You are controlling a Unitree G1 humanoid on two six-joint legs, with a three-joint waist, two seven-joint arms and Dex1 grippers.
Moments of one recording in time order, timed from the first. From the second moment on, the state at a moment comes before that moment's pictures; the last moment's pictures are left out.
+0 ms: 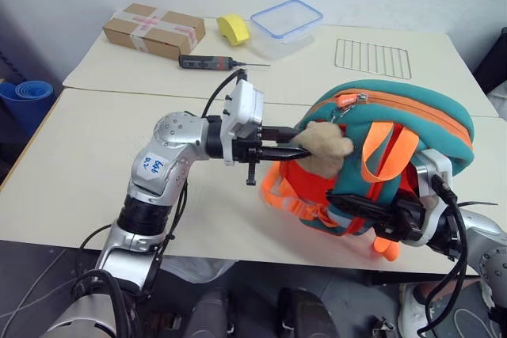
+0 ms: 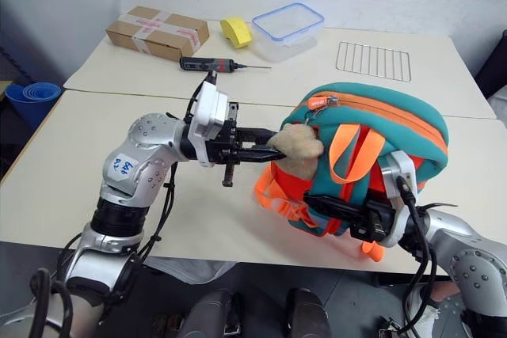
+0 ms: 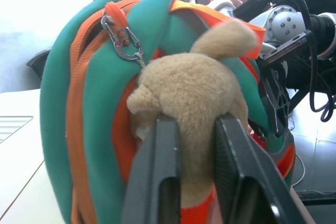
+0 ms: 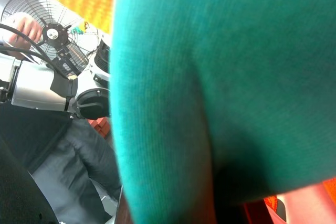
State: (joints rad) left arm -0.81 0.35 -0.12 -0.06 -0.45 0.43 -1.11; right arm -0.02 -0.75 -0.29 -0.46 1.22 0.78 0.92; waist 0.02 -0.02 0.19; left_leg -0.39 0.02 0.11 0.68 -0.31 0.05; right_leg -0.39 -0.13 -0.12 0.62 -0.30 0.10
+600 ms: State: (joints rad) left arm -0.90 0.52 -0.16 0.43 -0.25 0.22 -1.17; right arm 0.09 -0.67 -0.37 -0.46 1.22 0.73 0.87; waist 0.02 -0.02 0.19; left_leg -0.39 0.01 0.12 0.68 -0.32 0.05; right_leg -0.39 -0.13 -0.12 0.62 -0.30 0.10
